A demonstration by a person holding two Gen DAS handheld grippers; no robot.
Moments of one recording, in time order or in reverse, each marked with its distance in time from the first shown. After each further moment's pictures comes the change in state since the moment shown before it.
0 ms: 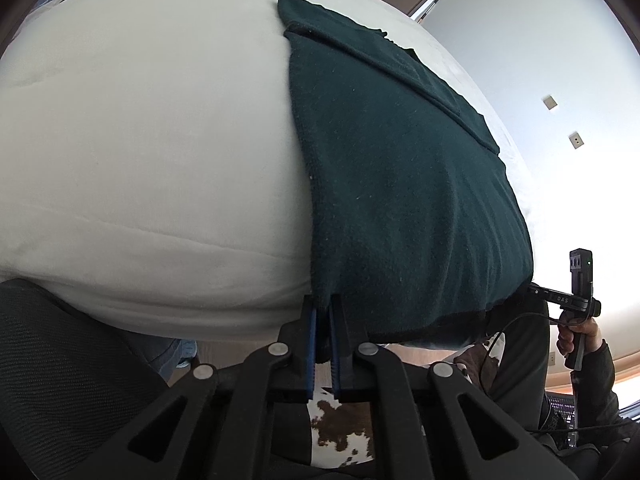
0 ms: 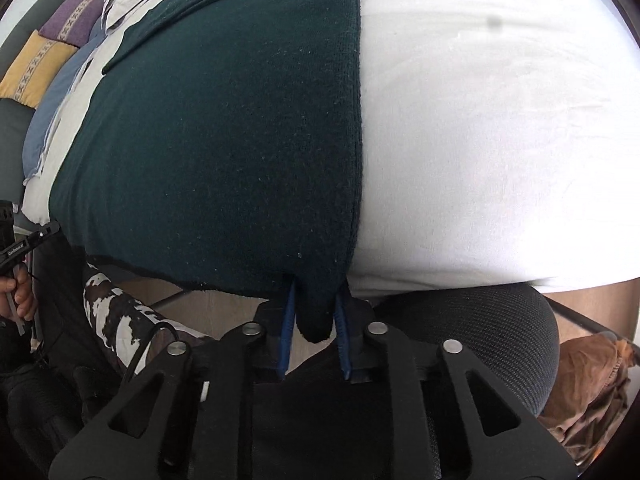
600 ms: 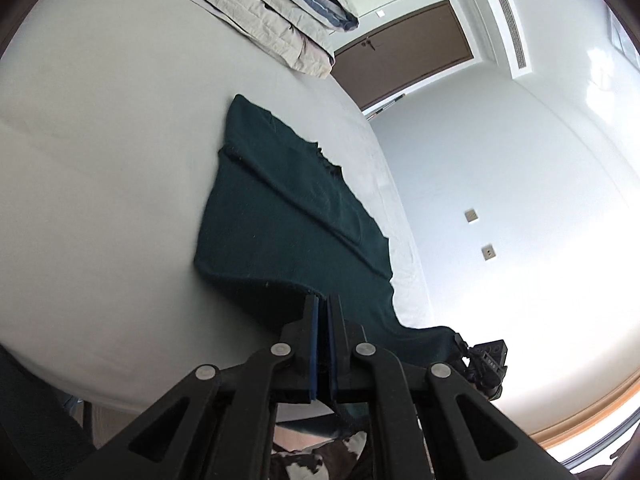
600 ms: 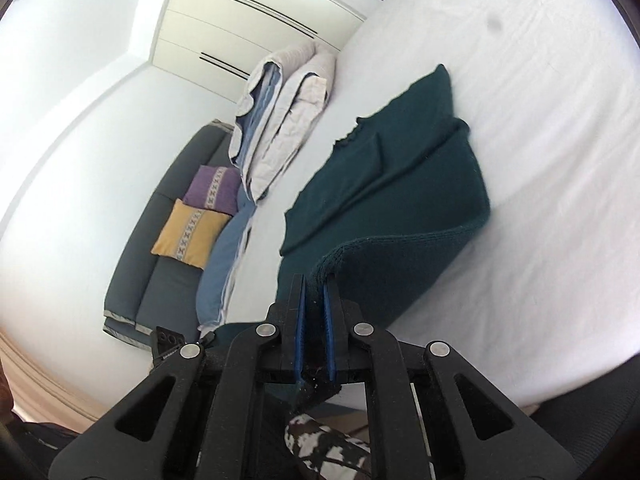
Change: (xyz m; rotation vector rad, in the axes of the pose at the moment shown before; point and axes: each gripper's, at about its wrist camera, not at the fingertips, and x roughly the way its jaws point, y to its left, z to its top) left arm -0.066 -0.005 0.075 -0.232 -0.283 -0.389; right arm -0.102 -0.012 0.049 0.230 -0.504 0.675
